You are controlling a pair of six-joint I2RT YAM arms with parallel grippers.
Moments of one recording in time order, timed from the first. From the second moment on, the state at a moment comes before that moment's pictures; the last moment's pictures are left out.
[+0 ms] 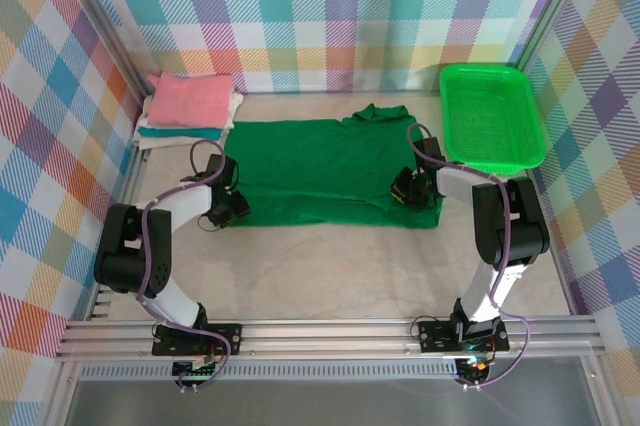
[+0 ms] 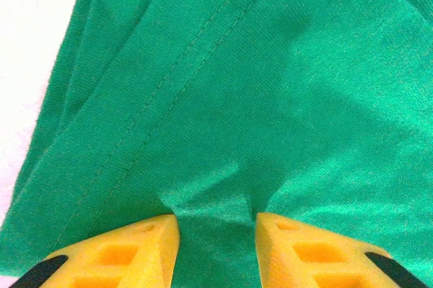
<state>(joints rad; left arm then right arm) -0.15 1.62 0.87 -0.52 0.02 -0.65 0.21 1.79 1.00 -0.35 -0.26 0.86</state>
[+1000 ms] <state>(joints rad) -0.15 1.61 0.87 -0.51 0.01 -0.65 0.23 2.04 1.53 -0.51 -0.14 0.72</state>
